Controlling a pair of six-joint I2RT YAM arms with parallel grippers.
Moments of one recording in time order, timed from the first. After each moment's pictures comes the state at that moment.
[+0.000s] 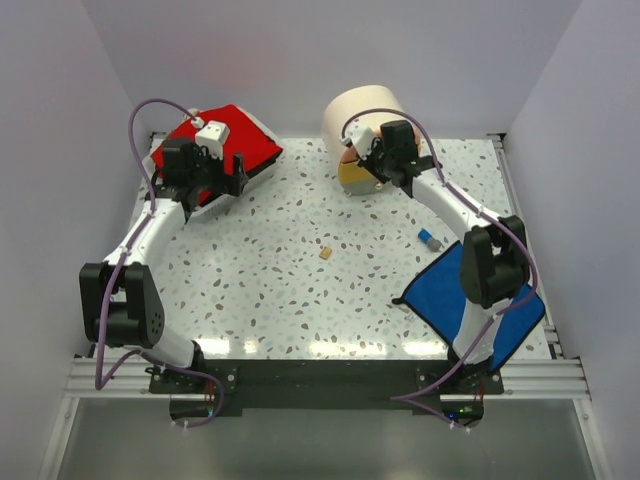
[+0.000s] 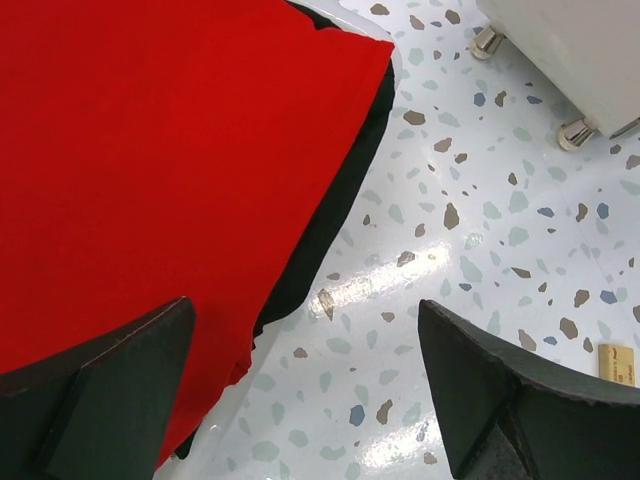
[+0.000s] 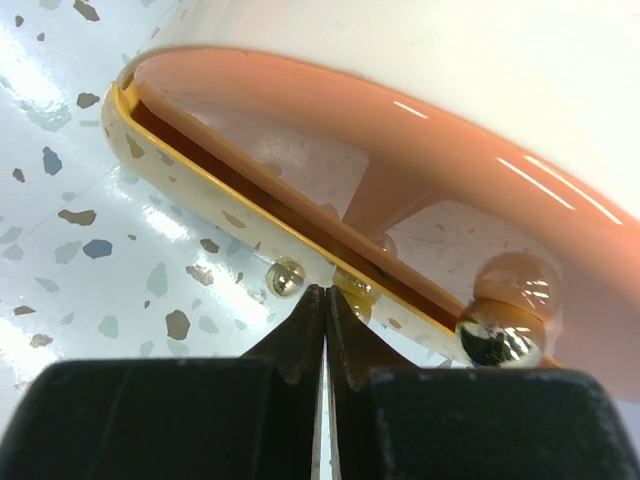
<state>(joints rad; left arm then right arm) -0.03 1.53 1.16 -0.12 0.31 0.09 0.37 1.88 1.57 -0.31 -0.02 -0.65</state>
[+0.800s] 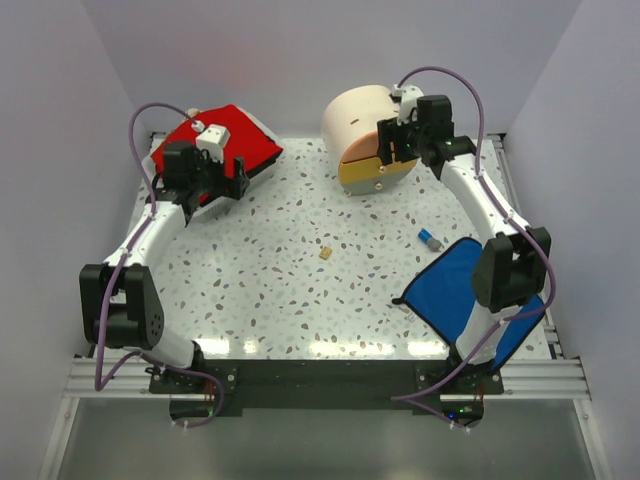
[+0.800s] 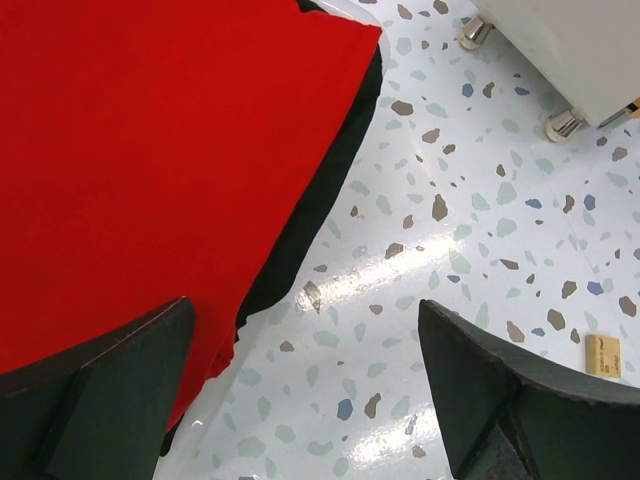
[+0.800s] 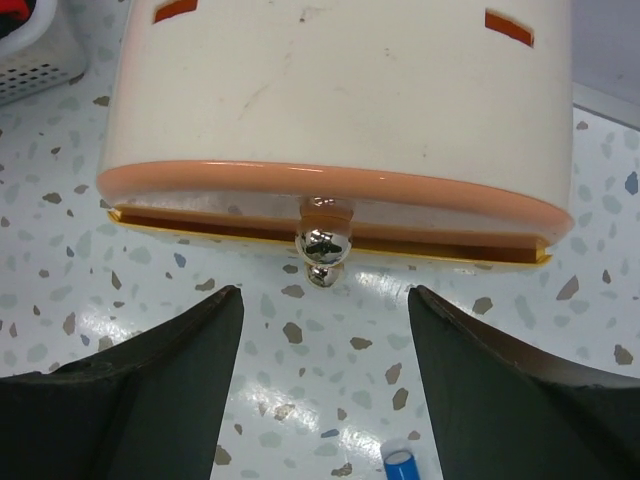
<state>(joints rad) -0.03 1.52 1.13 -0.11 0.33 0.07 0.24 1.80 1.72 -0.47 -0.12 -0.06</state>
